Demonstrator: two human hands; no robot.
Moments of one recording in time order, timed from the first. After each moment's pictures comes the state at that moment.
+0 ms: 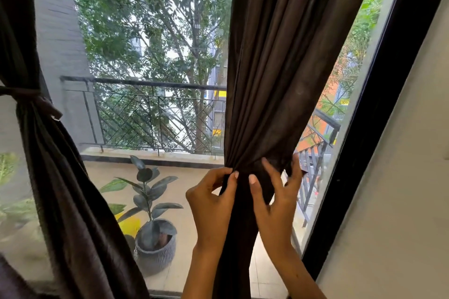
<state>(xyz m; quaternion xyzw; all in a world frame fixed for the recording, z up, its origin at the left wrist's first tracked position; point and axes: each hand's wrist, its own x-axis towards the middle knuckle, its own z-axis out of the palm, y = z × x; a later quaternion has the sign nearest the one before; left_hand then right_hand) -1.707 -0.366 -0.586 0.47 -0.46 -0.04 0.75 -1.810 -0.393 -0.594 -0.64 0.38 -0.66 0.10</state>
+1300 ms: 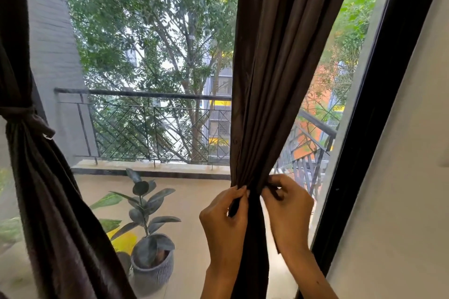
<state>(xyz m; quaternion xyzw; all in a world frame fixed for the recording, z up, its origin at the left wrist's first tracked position) -1.727 -0.365 -0.587 0.48 -0.48 -0.03 0.74 -1.823 -0.390 -0.554 -0.61 0.45 -0.62 0.19</state>
